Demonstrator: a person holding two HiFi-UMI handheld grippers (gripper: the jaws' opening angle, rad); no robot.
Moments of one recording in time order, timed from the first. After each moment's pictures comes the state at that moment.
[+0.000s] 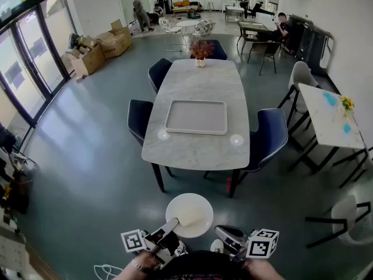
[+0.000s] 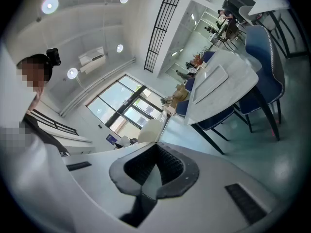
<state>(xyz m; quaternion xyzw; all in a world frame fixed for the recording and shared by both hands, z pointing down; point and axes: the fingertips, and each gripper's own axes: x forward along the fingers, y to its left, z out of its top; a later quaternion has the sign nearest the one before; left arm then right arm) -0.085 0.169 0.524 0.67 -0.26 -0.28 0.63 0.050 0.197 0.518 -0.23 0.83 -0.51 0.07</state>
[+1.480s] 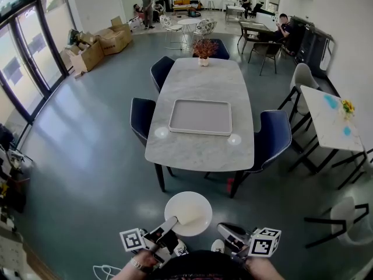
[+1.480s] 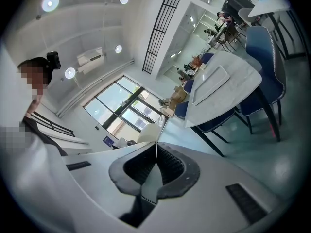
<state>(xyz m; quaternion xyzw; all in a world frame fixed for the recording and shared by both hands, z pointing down) -0.122 0.154 0.525 0.67 -0.26 -0.29 0.63 0.025 0.177 0.512 -0.24 0.82 -0.51 0.08</state>
